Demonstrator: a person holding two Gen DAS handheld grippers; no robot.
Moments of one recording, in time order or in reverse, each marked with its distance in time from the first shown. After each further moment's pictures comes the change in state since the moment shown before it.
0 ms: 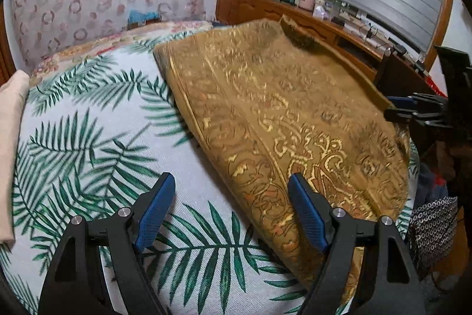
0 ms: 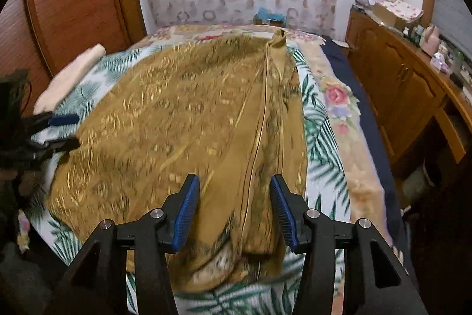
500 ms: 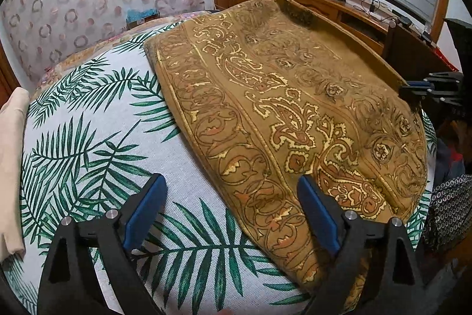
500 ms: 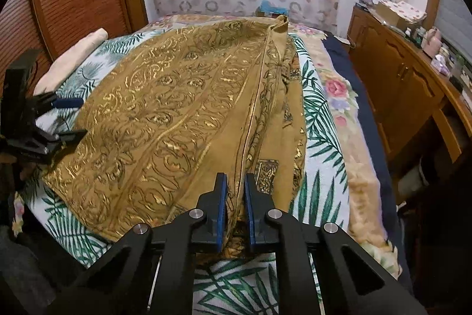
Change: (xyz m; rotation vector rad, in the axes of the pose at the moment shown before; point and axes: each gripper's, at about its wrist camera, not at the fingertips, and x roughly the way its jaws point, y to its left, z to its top) left arm 0.009 -0.016 0.000 0.099 0.046 0.083; right arm -0.008 0.004 -0.007 -0.033 0.036 -0.002
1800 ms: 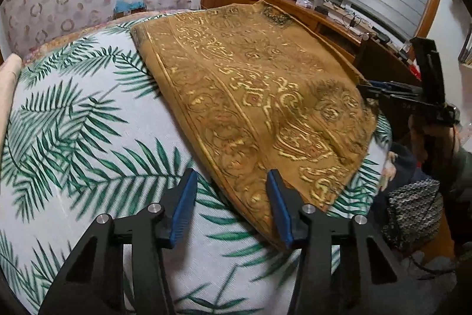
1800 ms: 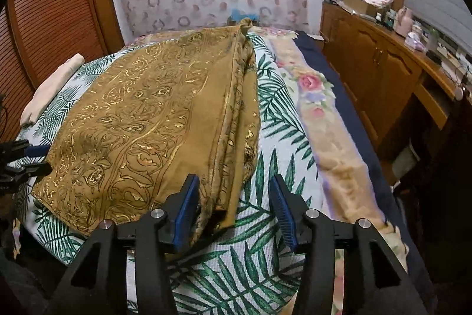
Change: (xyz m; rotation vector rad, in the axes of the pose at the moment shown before) left arm -0.037 -0.020 -0.040 -0.091 -0.022 -0.166; right arm -0.013 -0.022 -0.033 0.144 -0.067 -0.050
